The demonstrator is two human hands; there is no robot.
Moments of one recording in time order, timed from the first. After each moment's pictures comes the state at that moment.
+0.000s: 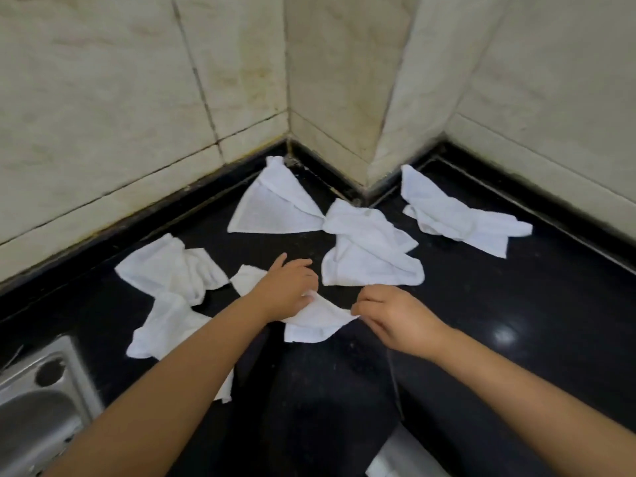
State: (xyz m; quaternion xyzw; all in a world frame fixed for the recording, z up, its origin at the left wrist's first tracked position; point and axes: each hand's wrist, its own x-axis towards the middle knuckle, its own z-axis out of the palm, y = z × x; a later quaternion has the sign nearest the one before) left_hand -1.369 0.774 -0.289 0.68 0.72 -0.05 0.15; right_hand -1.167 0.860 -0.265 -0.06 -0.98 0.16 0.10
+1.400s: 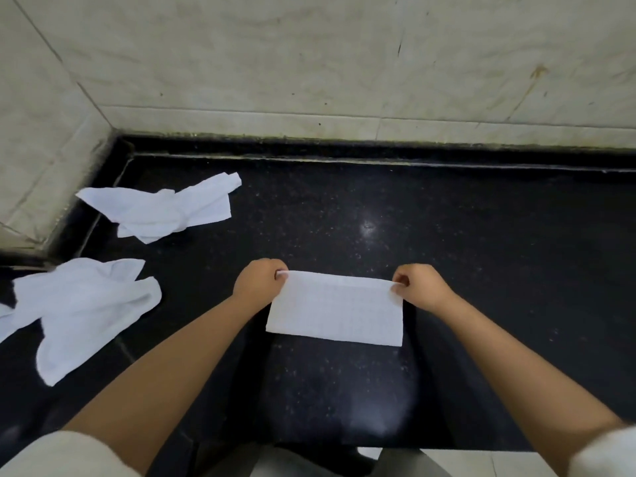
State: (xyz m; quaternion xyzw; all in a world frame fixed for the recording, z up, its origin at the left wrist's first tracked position) left_hand -1.033 0.948 -0.315 0.73 0.63 0.04 0.27; right_hand -0.753 0.902 -0.305 -0.73 -0.62 0.29 0.01
